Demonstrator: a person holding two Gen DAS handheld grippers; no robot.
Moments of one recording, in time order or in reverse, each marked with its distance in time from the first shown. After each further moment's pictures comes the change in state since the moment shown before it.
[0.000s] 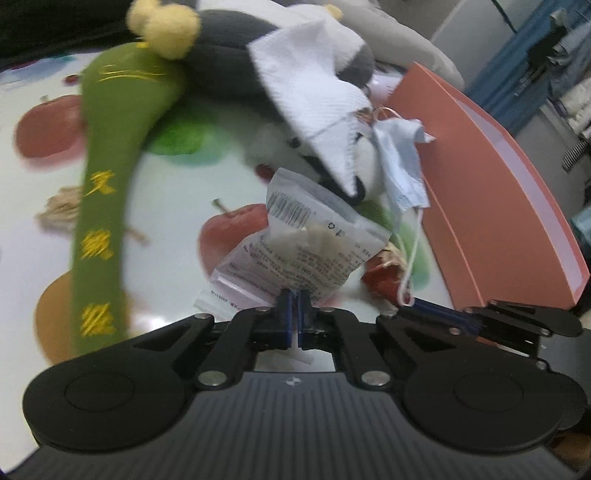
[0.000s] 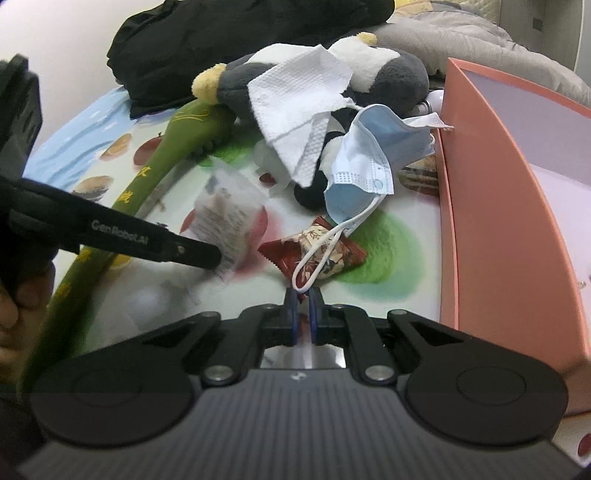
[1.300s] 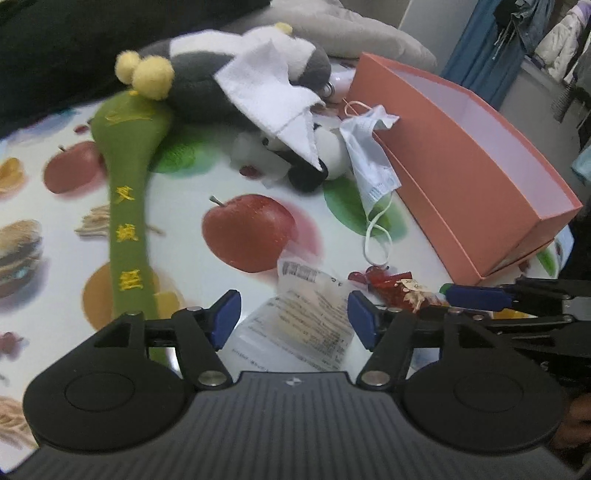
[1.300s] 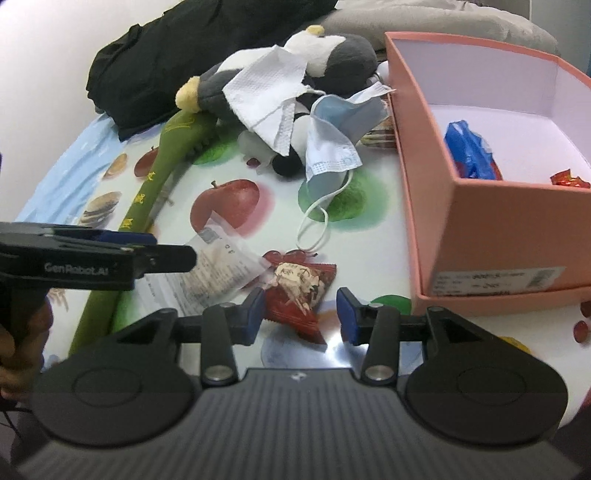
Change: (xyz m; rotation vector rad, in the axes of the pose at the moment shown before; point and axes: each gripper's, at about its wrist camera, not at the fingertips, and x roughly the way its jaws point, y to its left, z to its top) left arm -0.038 -0.027 -0.027 0.196 -0.025 0.045; right arm -0.048 -0.006 -0.029 0.191 0.027 -0.014
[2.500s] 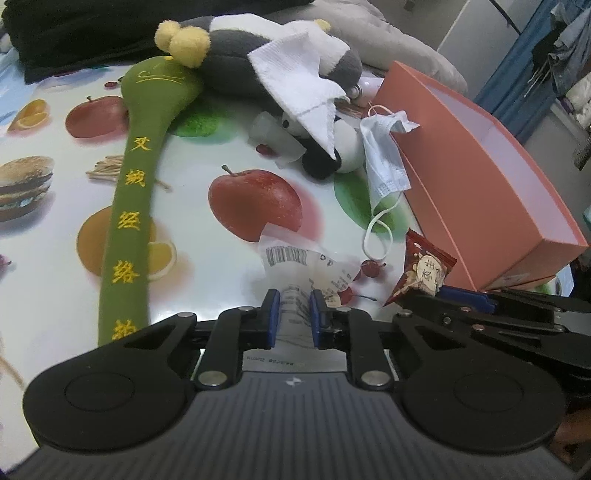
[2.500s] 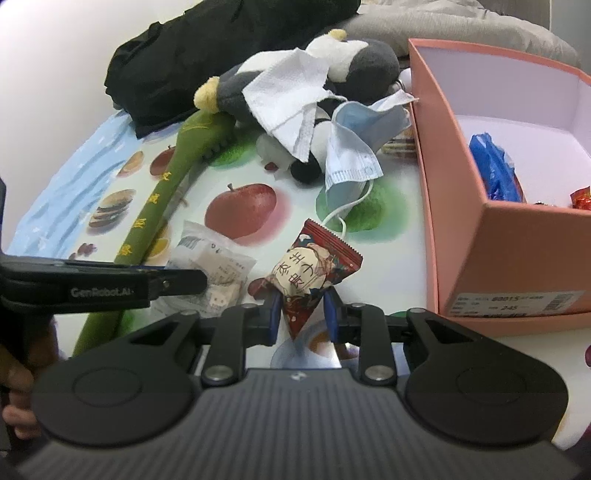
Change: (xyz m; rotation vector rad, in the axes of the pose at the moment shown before) left arm -0.011 -0.008 -0.023 -0.175 -0.028 0.040; right arm -0.003 0.002 0.003 -0.045 -0.020 0.057
